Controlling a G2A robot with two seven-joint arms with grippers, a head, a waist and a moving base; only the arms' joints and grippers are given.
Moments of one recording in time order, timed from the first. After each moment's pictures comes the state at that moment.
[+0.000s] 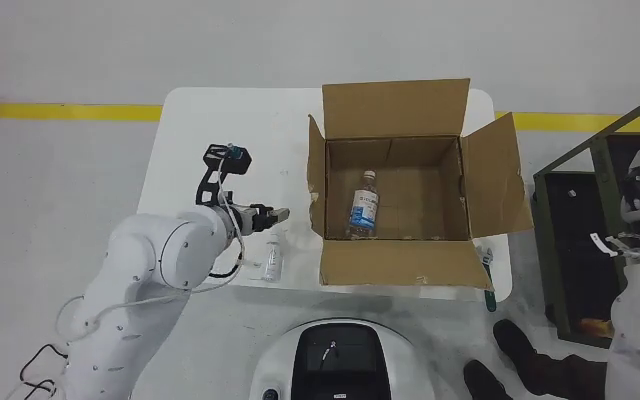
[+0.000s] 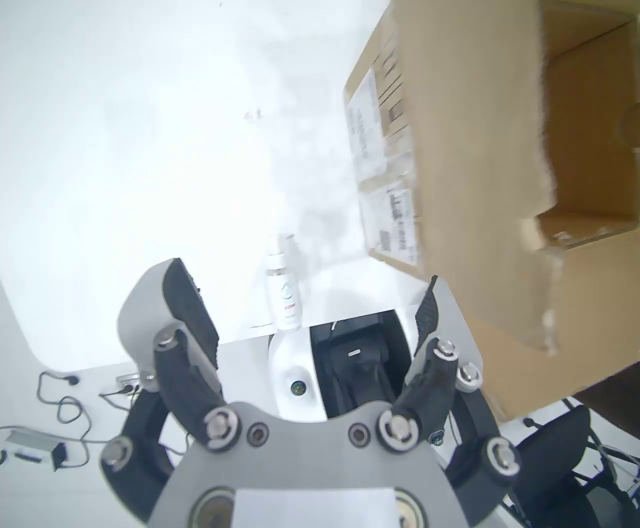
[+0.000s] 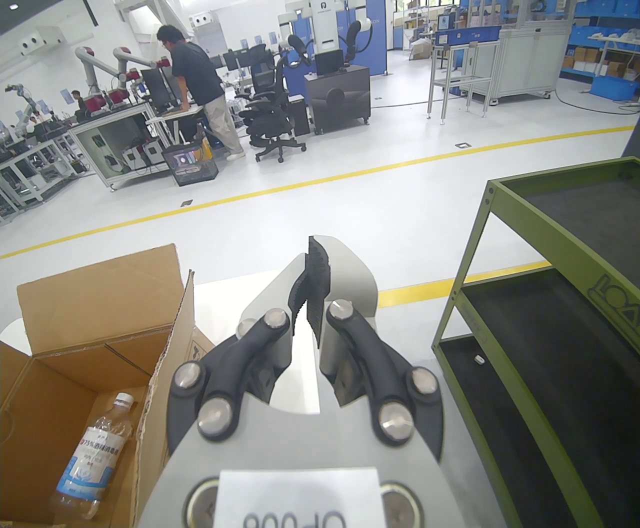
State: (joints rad) left arm 0.93 -1.10 -1.23 -2.08 1.01 0.37 -1.45; right arm -1.46 -1.17 2.00 -2.07 -0.92 0.02 0.23
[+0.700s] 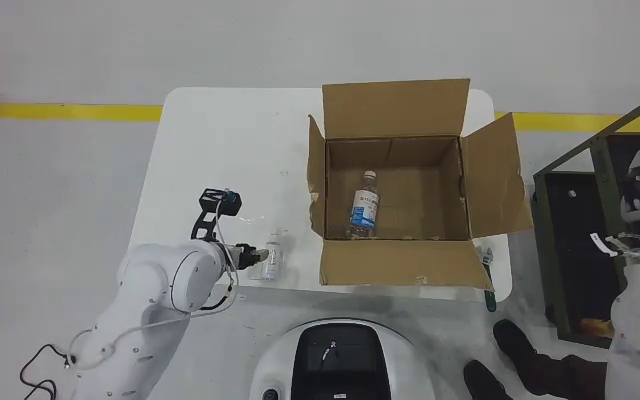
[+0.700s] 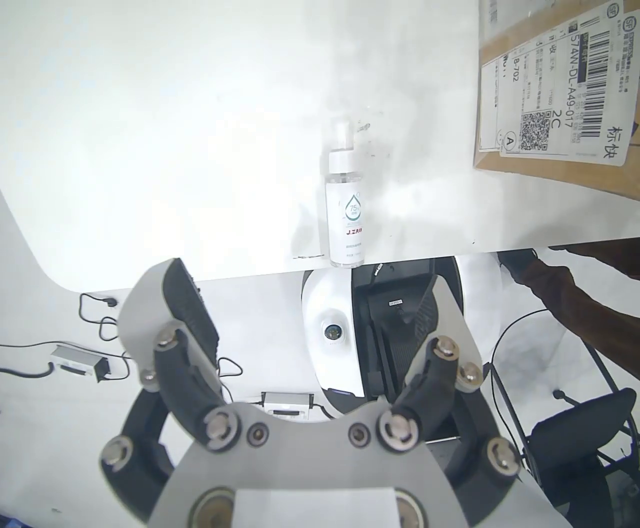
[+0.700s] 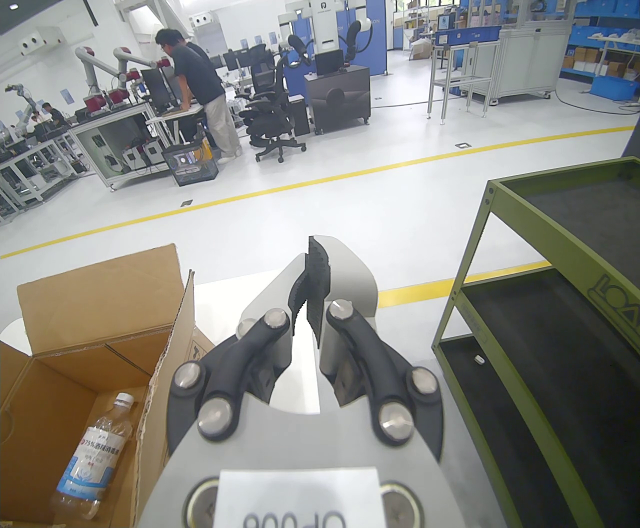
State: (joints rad) left arm 1.12 -1.12 -1.29 -2.07 1.14 0.29 -1.54; right arm -1.46 -1.17 2.00 -2.07 -0.92 0.02 0.23
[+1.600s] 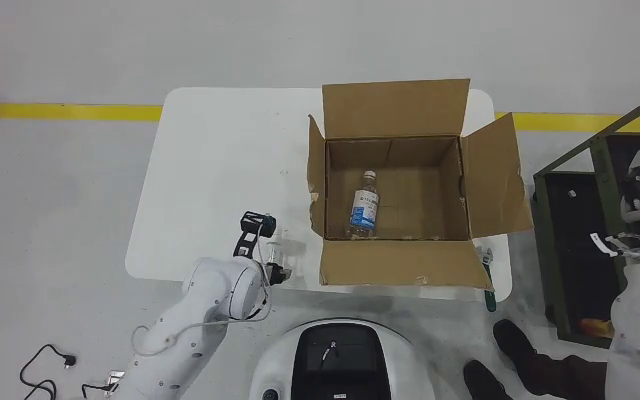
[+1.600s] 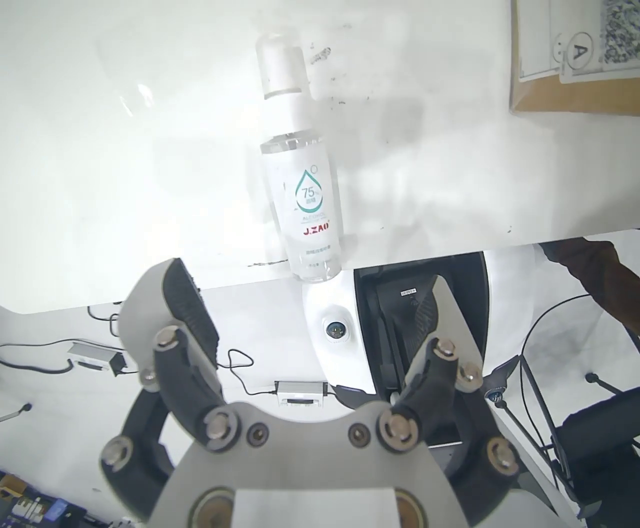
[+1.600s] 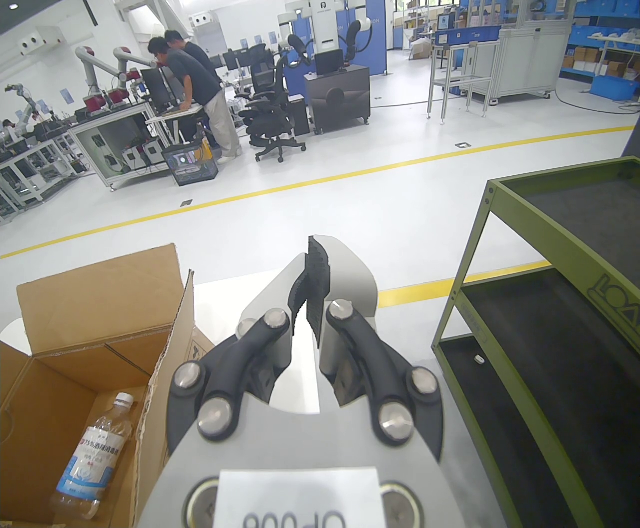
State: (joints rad) left arm 1.10 -1.17 -1.06 -1.87 1.23 0.32 -1.39; right arm -1.46 -1.17 2.00 -2.07 -0.92 0.02 0.23
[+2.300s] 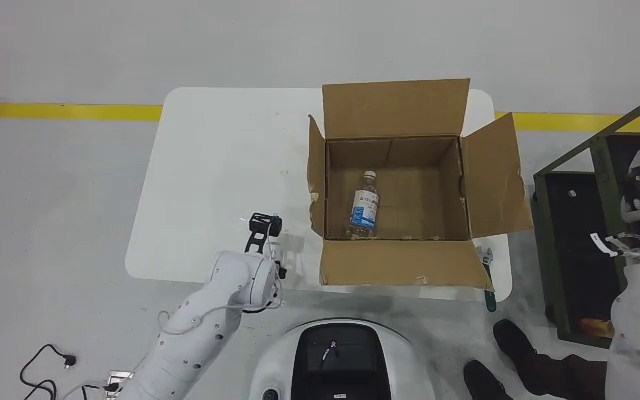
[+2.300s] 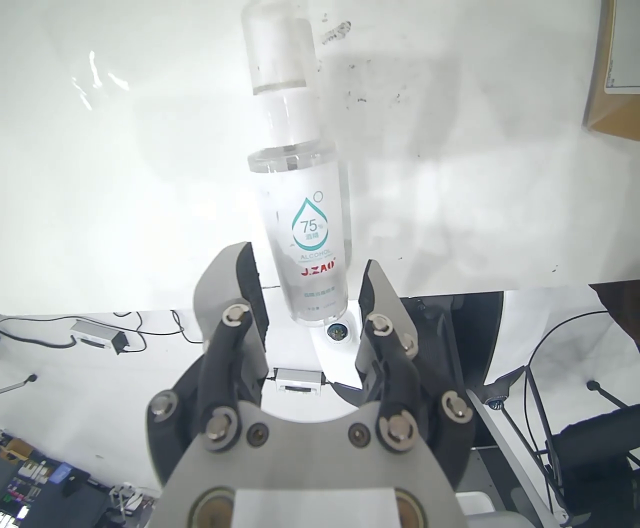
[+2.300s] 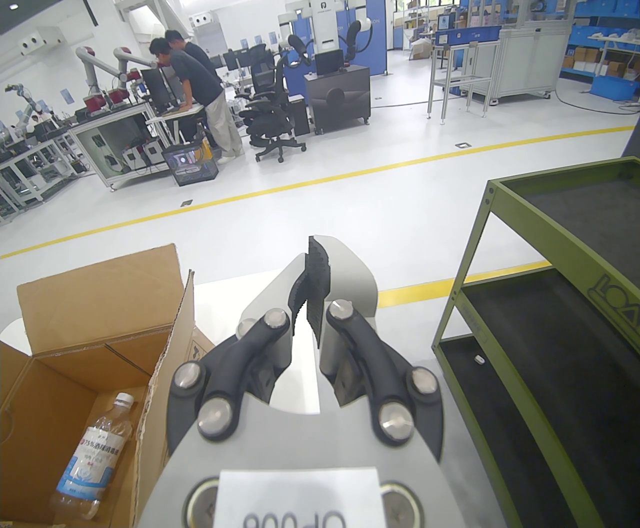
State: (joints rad) left arm 1.03 -1.21 -0.99 -1.70 1.24 0.37 -1.38; right arm -1.46 -1.17 2.00 -2.07 -0.92 0.02 0.23
